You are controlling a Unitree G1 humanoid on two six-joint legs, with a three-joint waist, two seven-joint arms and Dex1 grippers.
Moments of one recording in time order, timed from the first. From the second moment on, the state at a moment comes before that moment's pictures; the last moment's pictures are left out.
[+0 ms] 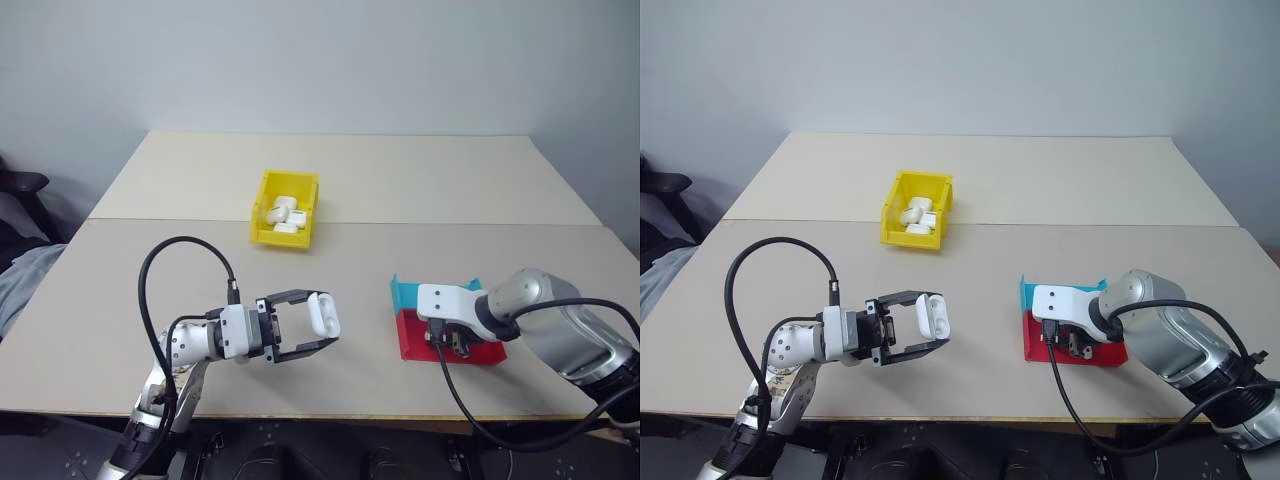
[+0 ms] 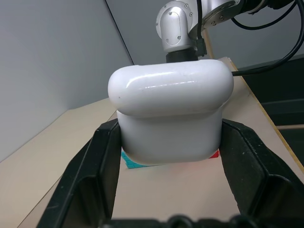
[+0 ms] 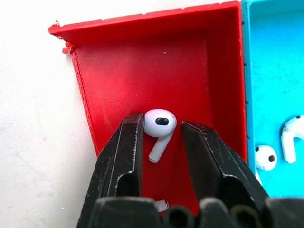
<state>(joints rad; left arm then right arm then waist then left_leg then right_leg) -0.20 0.43 -0.11 -0.15 -0.36 -0.33 -1.12 -0.56 -1.04 0.48 -0.33 -0.08 0.79 1.18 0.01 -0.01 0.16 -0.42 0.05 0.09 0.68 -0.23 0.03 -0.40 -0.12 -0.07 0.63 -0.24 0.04</state>
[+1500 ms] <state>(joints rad) -0.39 0.37 -0.18 -0.34 -0.60 0.03 -1.10 -0.56 -0.51 -0.27 -0.44 0.80 0.39 1.25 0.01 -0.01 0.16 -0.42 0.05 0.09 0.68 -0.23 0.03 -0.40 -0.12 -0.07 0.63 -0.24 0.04</state>
